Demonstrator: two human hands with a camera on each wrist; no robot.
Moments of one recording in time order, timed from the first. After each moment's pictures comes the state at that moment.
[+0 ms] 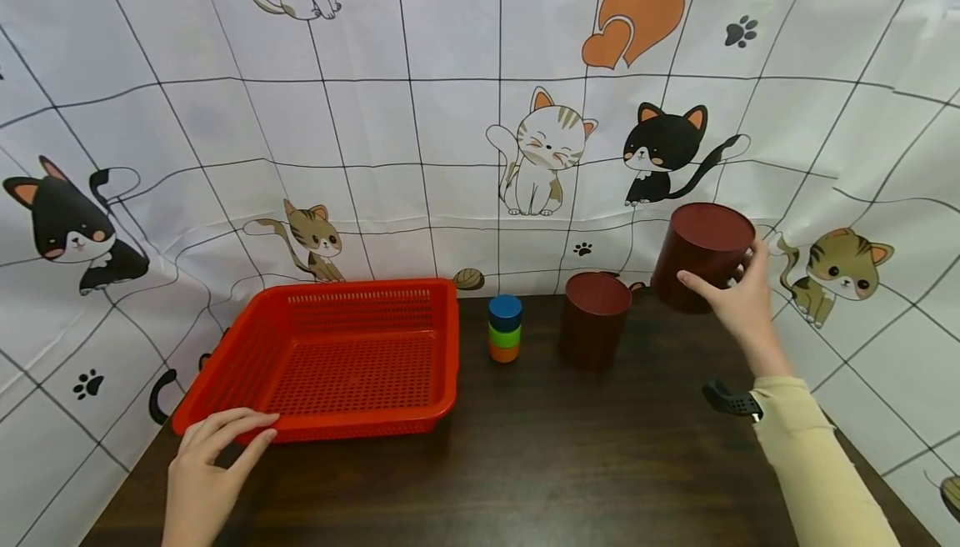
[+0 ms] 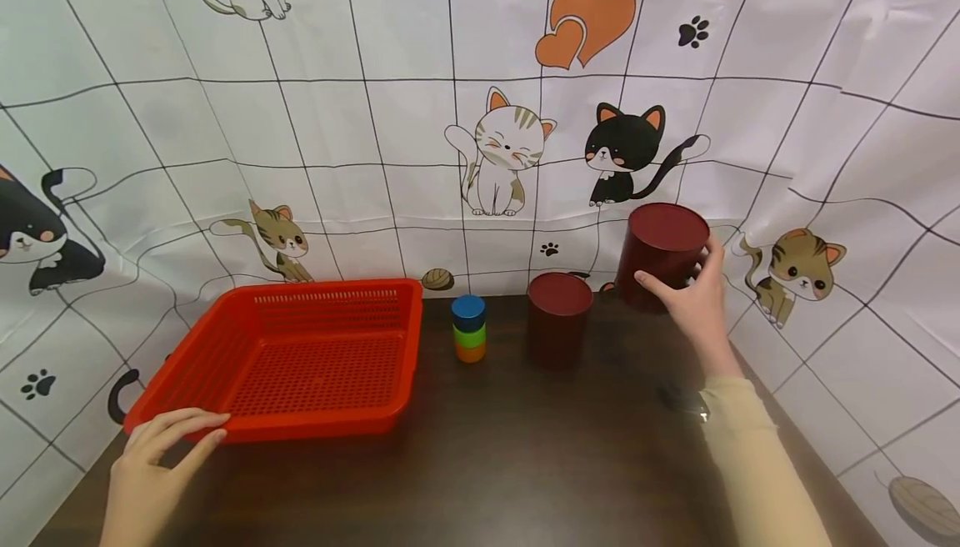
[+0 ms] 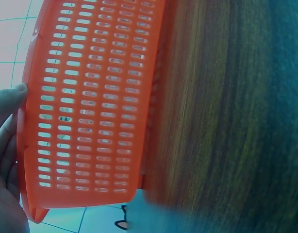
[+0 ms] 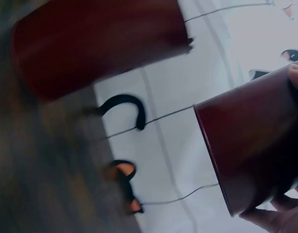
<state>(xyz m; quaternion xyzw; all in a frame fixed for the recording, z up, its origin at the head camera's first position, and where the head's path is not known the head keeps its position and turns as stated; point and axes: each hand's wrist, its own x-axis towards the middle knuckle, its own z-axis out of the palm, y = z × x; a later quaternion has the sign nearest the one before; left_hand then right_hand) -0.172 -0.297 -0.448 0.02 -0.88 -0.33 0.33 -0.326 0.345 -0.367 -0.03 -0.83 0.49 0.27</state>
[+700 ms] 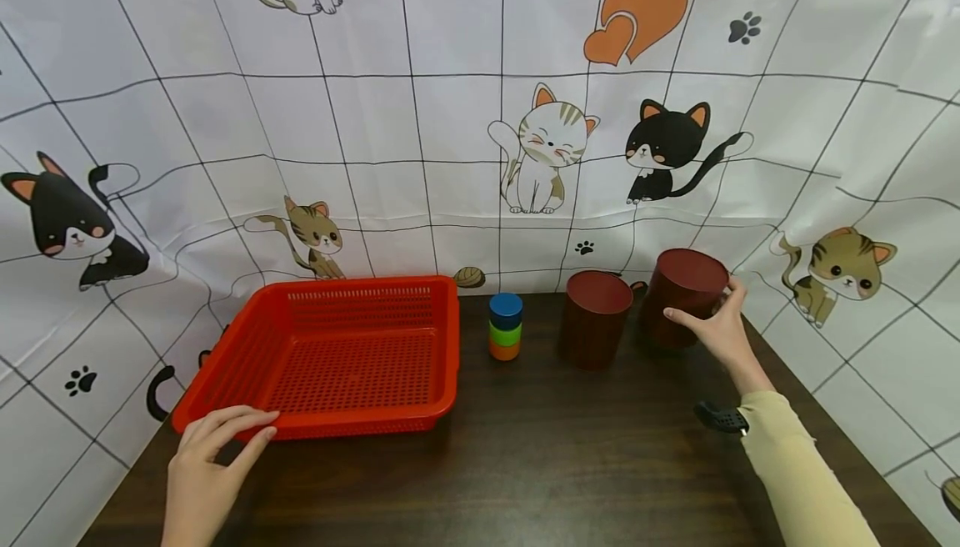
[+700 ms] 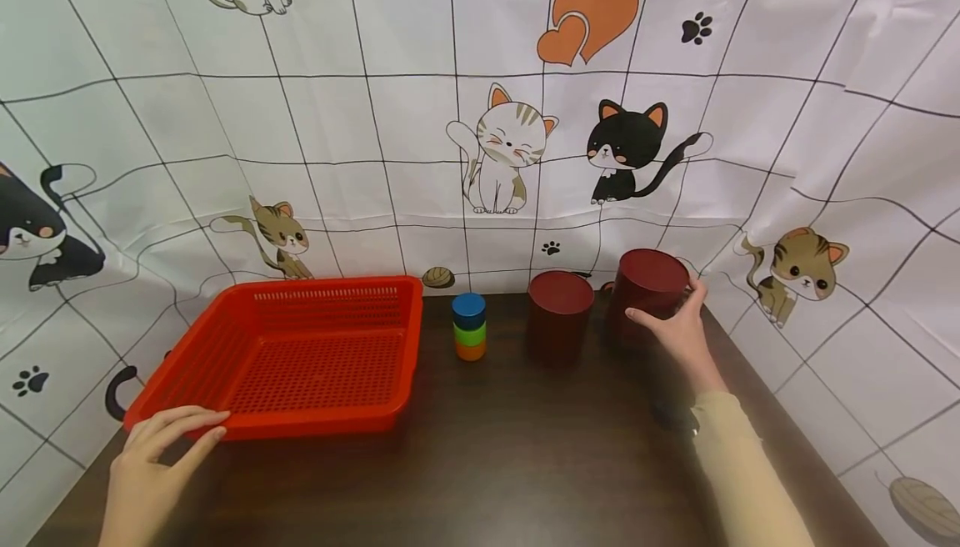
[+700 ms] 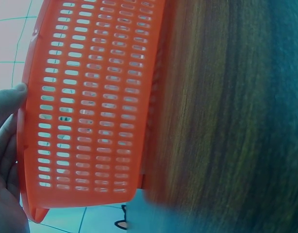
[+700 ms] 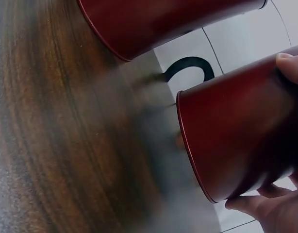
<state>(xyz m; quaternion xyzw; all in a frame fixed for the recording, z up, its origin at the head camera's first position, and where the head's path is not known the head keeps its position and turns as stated) -0.169 -0.296 -0.447 0.01 -0.88 -0.32 0.34 -0.337 0.359 -0.437 -0.04 -0.85 0.50 0.16</state>
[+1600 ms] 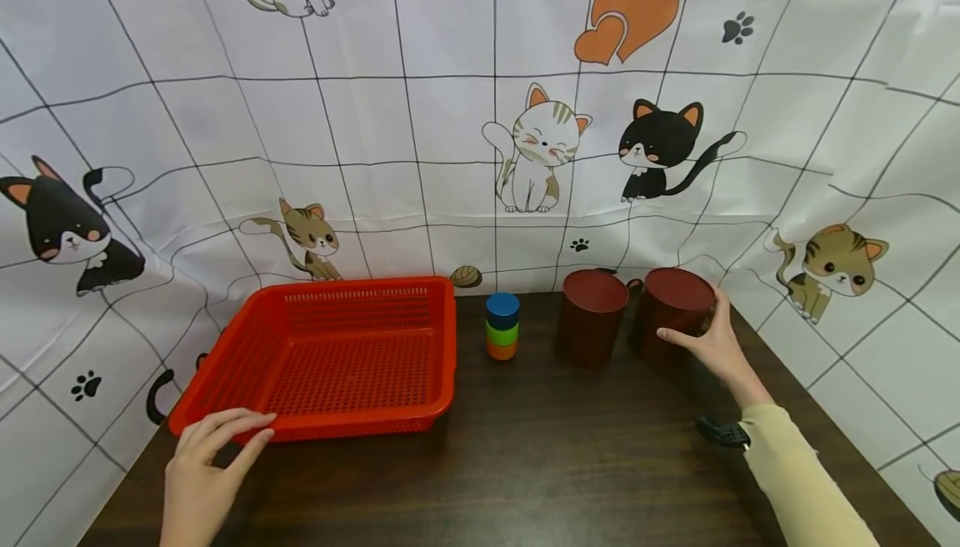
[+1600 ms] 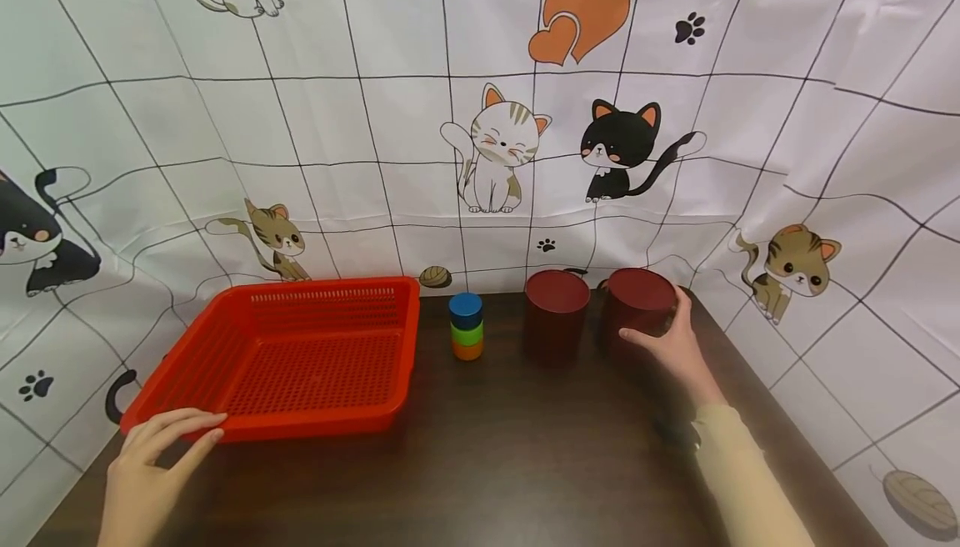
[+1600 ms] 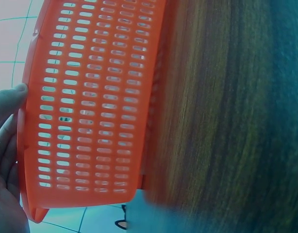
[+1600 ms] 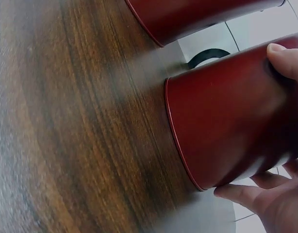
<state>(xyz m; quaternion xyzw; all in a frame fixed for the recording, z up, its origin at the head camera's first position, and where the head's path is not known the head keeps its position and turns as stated) -0.168 -0.294 -0.448 0.02 -0.88 -0.32 0.34 -0.323 0.361 -0.455 0.03 -0.86 0.48 0.14</state>
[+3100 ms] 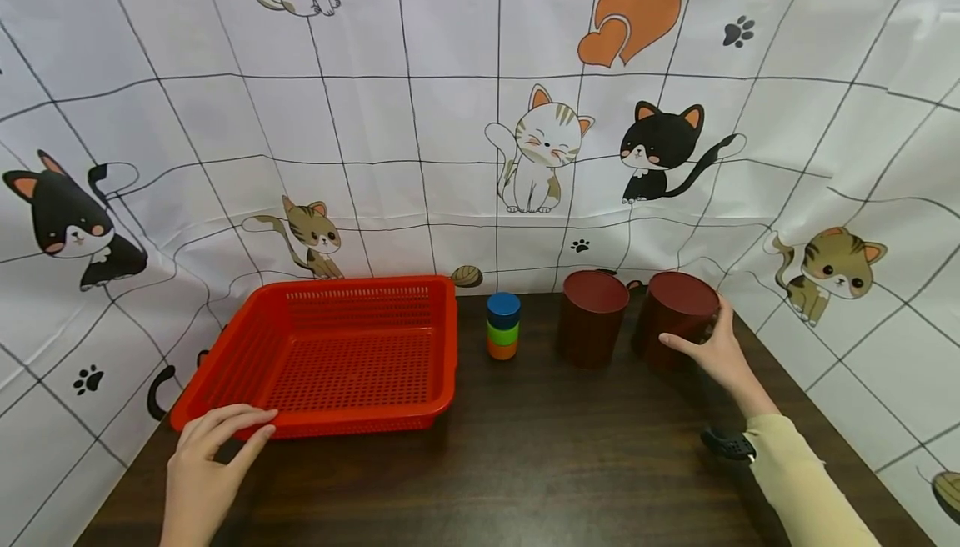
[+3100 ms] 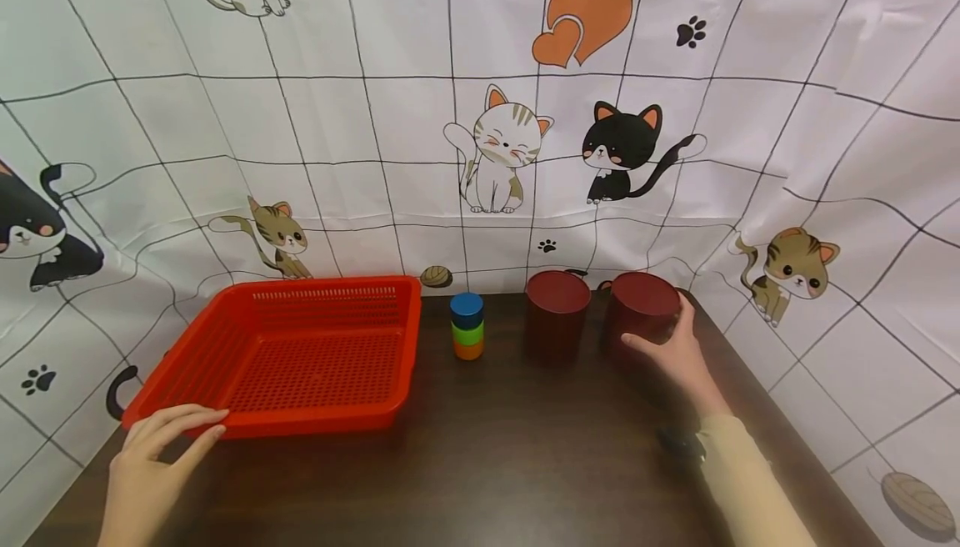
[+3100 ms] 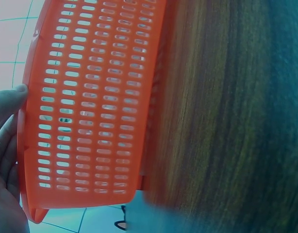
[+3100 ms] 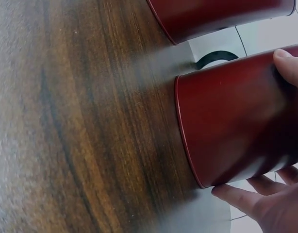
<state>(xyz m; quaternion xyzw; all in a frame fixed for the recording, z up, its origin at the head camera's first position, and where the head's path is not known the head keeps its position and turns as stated) -0.169 -0.293 -0.447 0.02 -0.88 -0.33 0.35 -0.313 0.363 -0.456 0.01 -0.88 0.45 0.13</state>
